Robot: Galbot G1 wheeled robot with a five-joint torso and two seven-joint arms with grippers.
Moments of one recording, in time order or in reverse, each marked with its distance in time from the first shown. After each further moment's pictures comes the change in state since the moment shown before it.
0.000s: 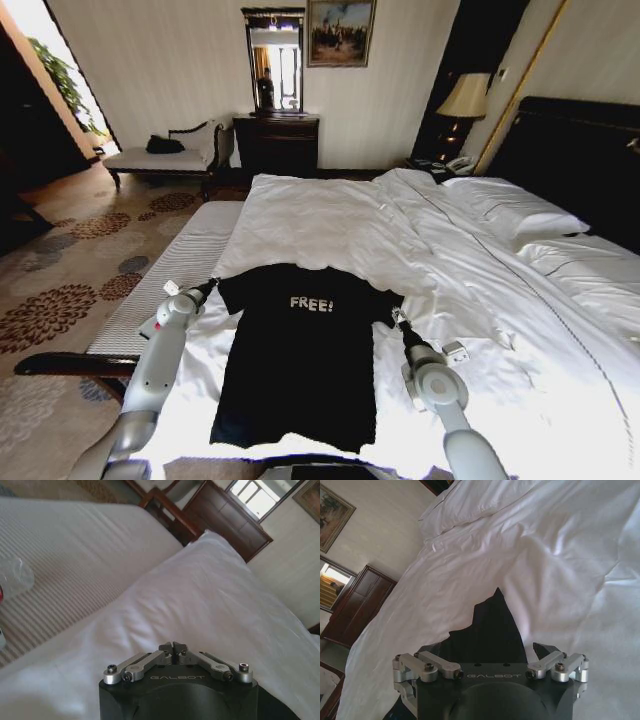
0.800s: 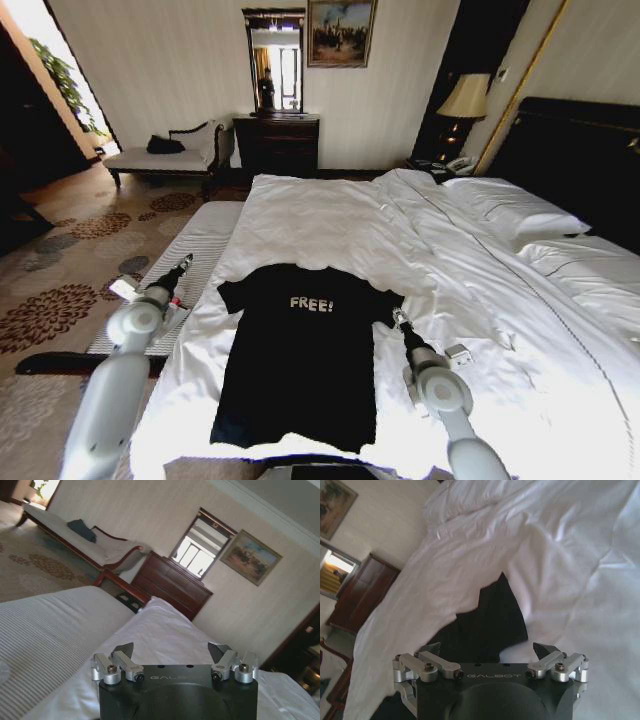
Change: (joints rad) left arm 0.396 0.066 -0.240 -0.781 -0.079 0.025 -0.137; right arm -0.086 -0.003 -0.025 0.113 0.011 -0.026 0.035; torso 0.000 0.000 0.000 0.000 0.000
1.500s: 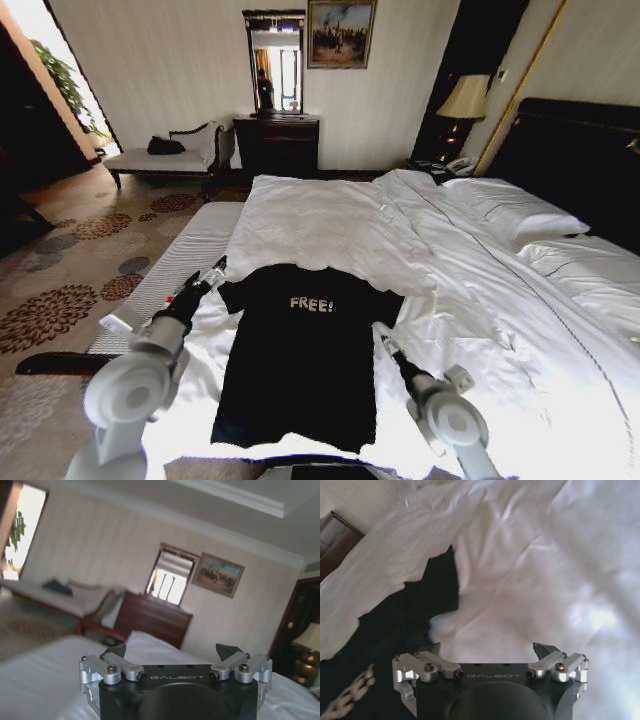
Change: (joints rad) left arm 0.205 -0.165 0.108 -0.359 0.491 -0.060 0.047; right arm -0.192 -0.064 0.041 -0.050 -0.073 -0.015 -0.096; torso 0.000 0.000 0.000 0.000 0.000
